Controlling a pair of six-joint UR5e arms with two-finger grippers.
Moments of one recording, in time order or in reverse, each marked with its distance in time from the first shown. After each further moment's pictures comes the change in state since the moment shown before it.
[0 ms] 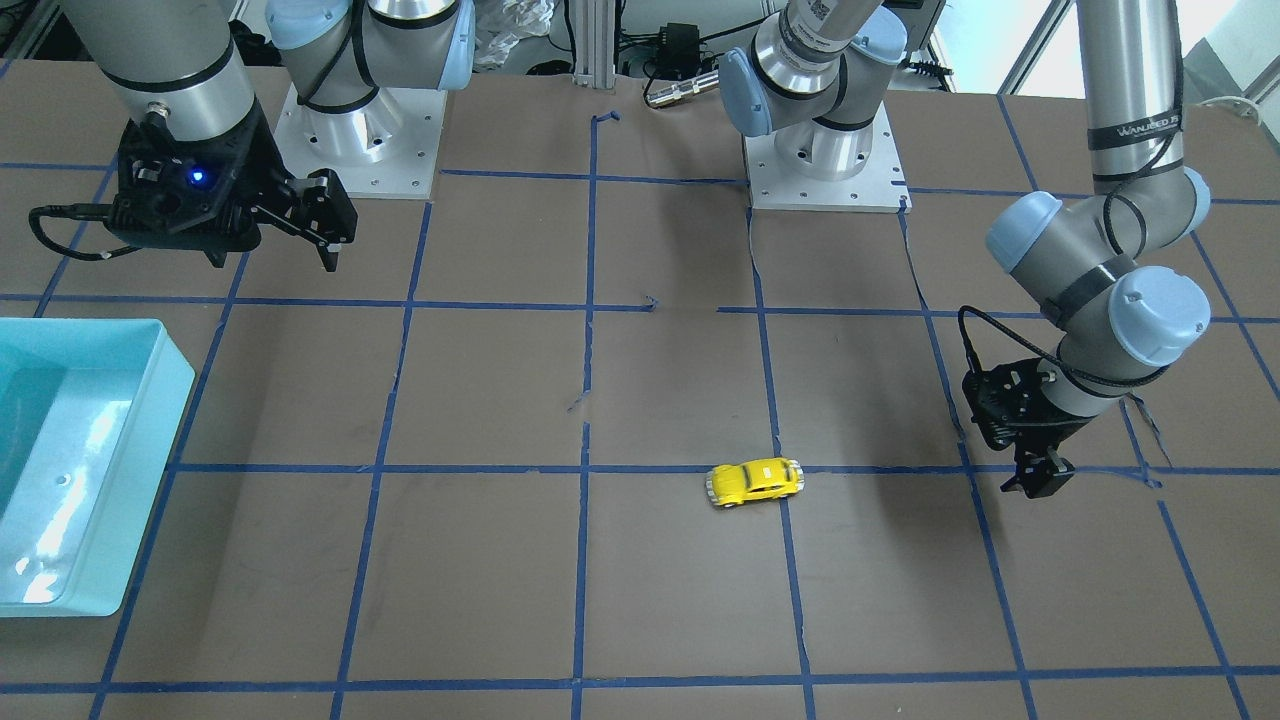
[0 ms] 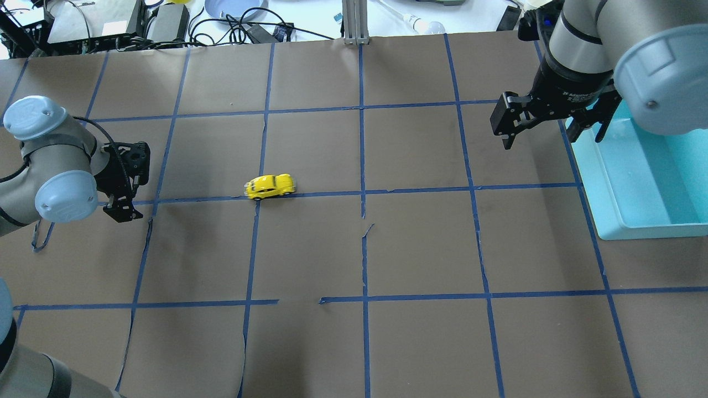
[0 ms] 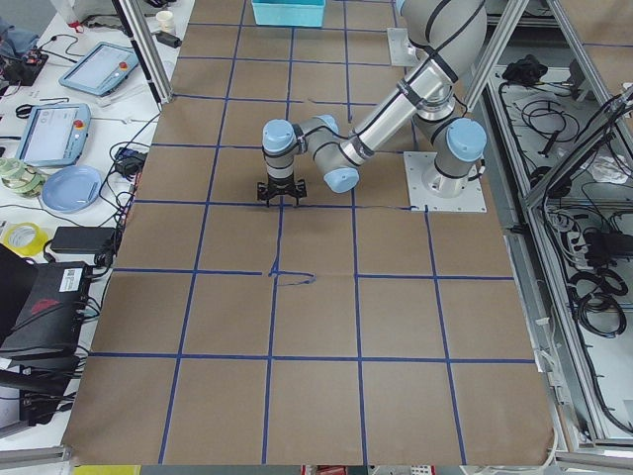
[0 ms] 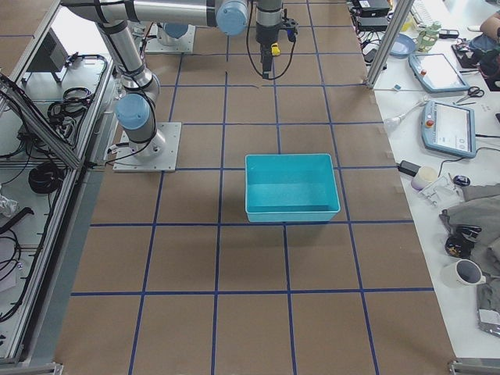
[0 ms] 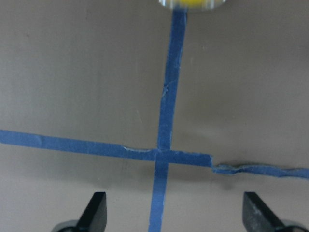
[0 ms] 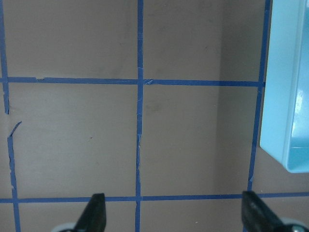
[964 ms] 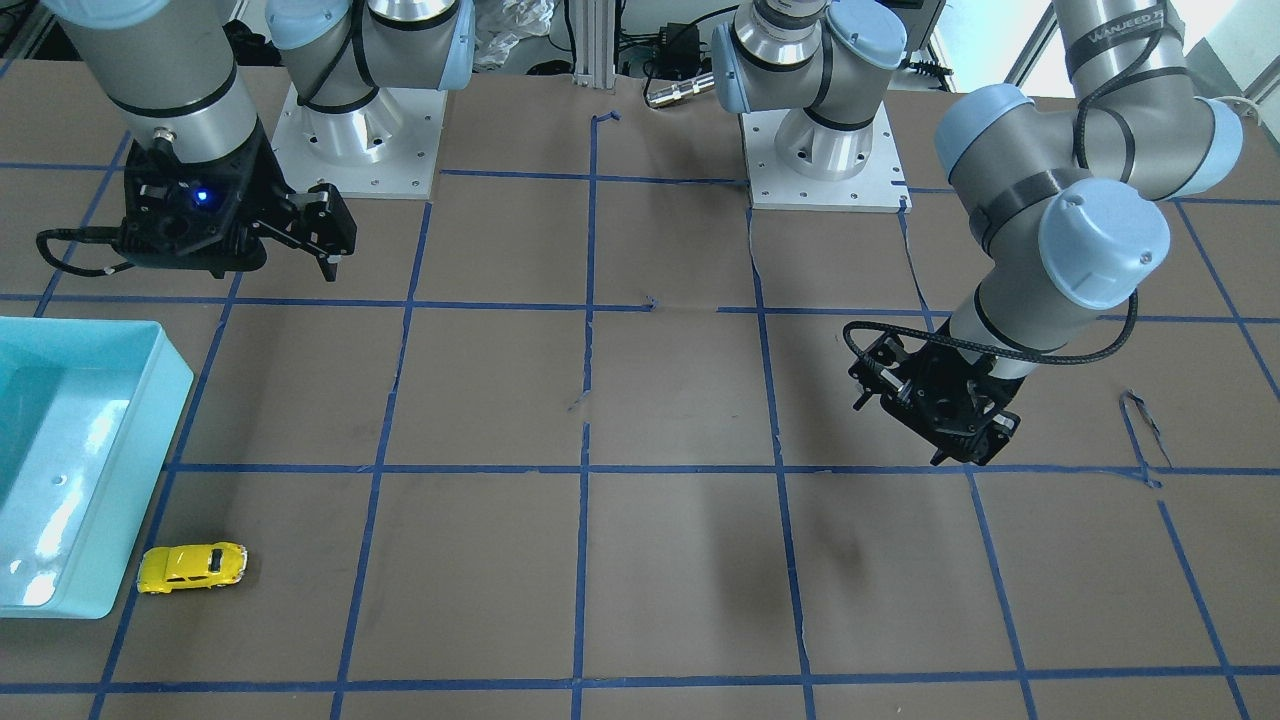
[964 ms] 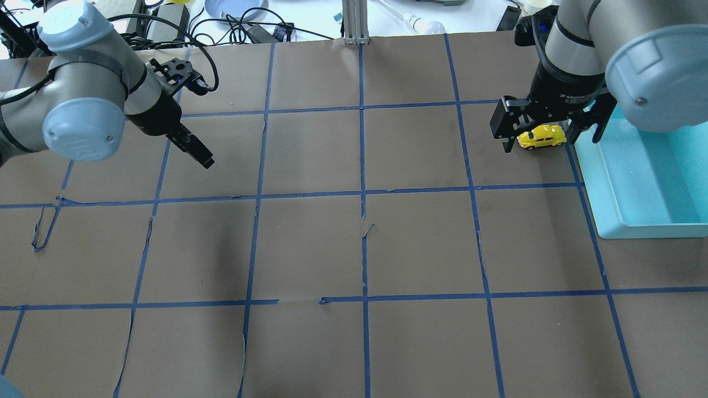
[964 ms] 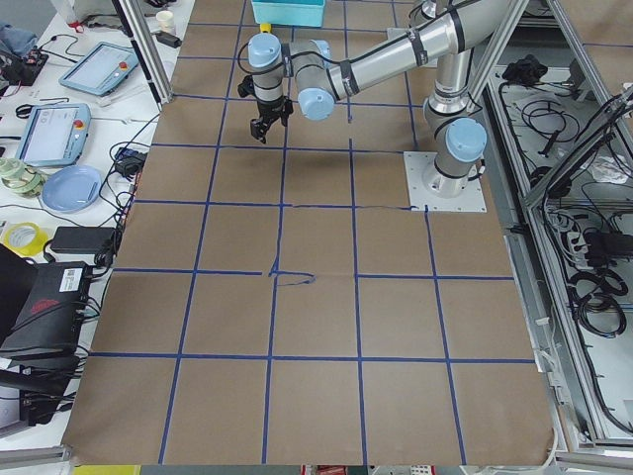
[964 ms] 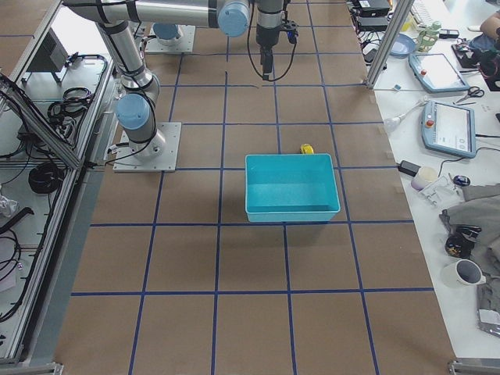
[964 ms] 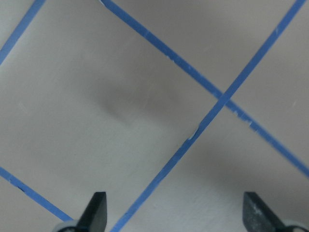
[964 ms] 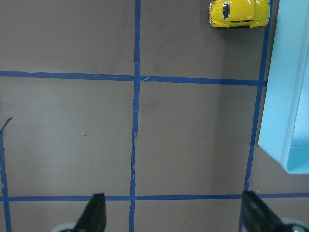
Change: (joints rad) left arm -0.275 0.143 0.222 -0.397 -0.086 -1.081; right arm -0.002 0.037 0.001 -0.009 -0.017 -0.020
